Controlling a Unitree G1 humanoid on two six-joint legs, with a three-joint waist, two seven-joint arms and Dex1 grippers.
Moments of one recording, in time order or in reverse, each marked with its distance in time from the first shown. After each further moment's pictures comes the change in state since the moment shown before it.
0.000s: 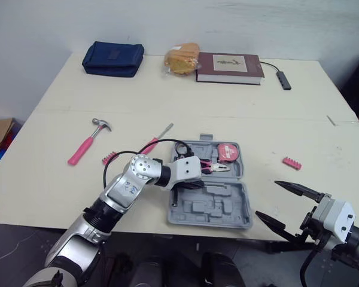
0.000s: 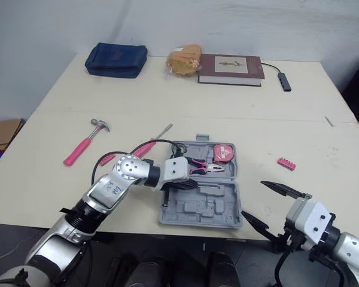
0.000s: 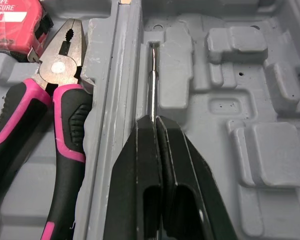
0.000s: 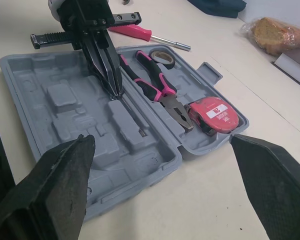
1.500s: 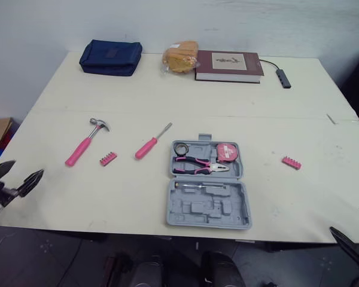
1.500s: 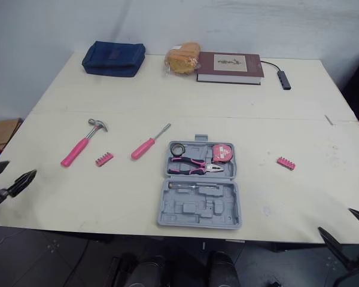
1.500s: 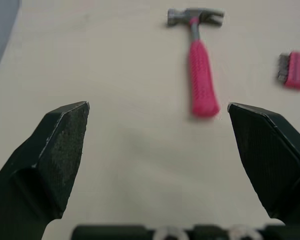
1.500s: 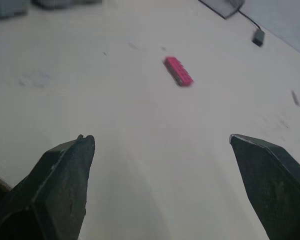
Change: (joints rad) left arm 0.496 0.426 1.080 0.474 -0.420 -0.351 0.144; right arm -0.026 0.045 -0.245 0.739 0.071 -0.483 0.188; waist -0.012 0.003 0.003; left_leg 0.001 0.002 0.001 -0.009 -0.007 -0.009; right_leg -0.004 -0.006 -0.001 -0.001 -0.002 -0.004
